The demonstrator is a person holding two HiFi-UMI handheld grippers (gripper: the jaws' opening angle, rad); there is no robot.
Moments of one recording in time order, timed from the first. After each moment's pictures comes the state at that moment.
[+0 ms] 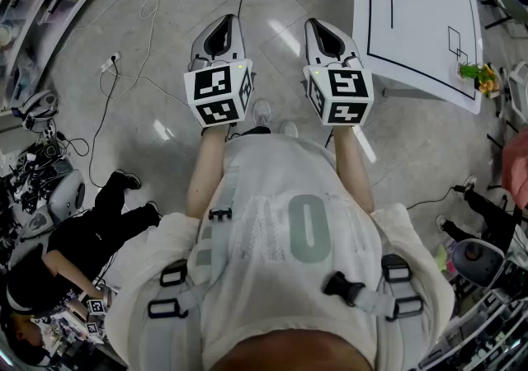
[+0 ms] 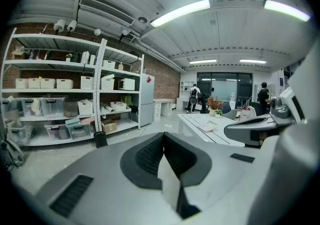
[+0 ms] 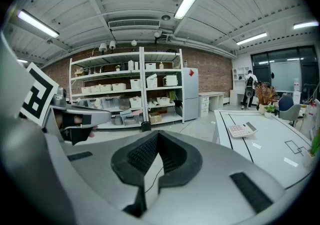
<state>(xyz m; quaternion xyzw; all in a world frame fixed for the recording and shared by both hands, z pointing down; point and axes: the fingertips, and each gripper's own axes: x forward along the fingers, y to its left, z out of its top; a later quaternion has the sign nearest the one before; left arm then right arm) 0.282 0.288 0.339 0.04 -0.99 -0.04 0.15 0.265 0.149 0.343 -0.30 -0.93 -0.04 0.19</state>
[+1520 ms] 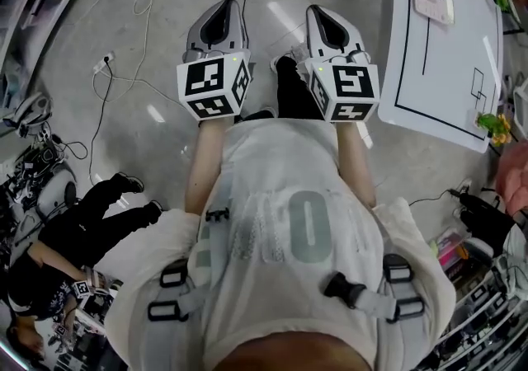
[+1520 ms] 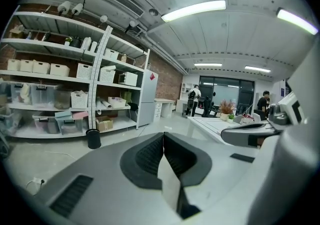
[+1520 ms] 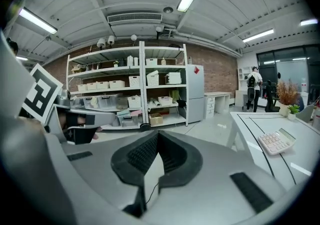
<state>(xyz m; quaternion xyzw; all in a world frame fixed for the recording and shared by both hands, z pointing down) 0.117 0.381 0.395 0.05 -0.99 -0.08 0.14 0.103 0.248 0.394 -0.32 -0.93 -0.05 0.17</state>
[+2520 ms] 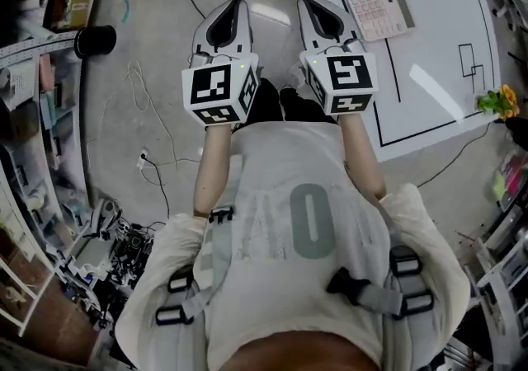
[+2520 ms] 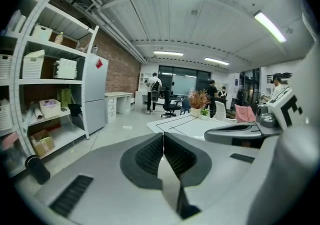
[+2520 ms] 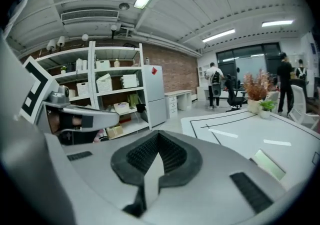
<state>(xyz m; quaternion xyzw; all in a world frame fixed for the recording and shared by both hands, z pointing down) -0.190 0.166 0.369 0.31 -0.94 -0.01 0.17 -0.164 0.072 0.383 -0.12 -0.97 0.03 0.19</state>
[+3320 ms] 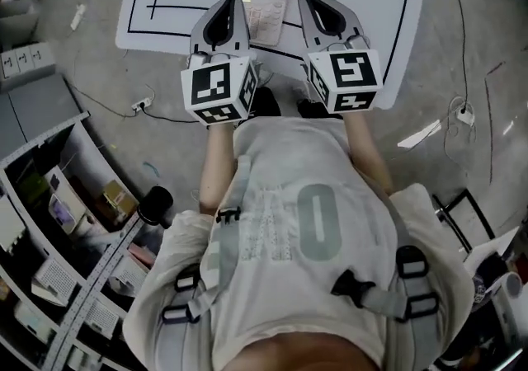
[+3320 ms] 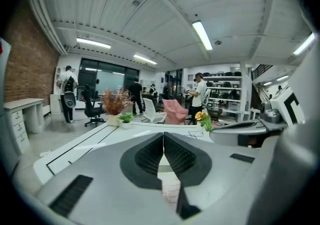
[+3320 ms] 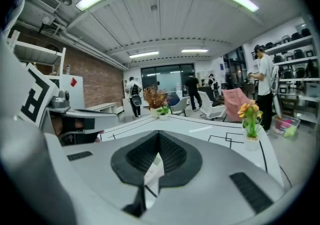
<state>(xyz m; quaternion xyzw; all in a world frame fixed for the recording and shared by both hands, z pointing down) -0.125 -0.139 0.348 0.70 -0.71 0.06 0.12 -0.025 -0.173 0.362 0.34 -0.92 0.10 0.13</state>
